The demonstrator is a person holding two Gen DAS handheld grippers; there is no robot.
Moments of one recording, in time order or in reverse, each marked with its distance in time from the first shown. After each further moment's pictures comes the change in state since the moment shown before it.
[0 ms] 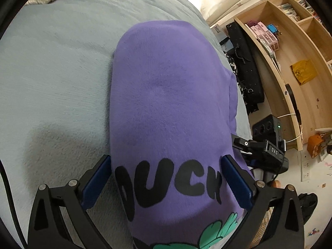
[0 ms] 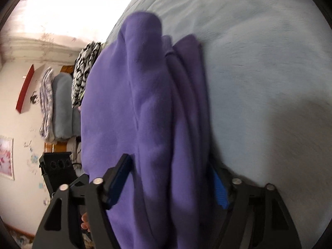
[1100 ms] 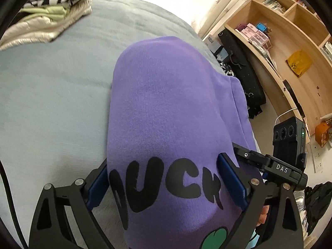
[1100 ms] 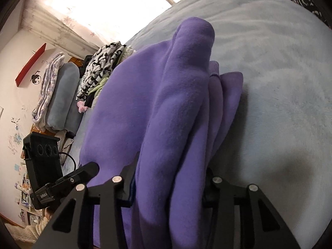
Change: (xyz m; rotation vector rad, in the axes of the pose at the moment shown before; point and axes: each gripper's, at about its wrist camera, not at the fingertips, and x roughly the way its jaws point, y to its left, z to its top) left arm -0.050 -0.034 0.005 0.138 -0.137 0.082; right arm -0.006 0.091 -0.037 -0.221 -0.191 -0.111
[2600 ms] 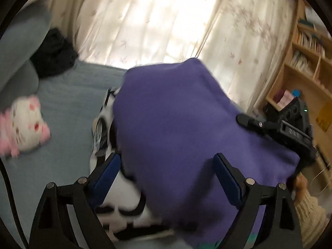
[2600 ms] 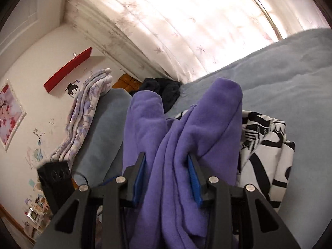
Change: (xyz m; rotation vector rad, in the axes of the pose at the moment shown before) left arm -0.235 0.355 0.392 0.057 -0.370 0.156; right arm 0.305 0.352 0.338 -0.201 -0.164 0.330
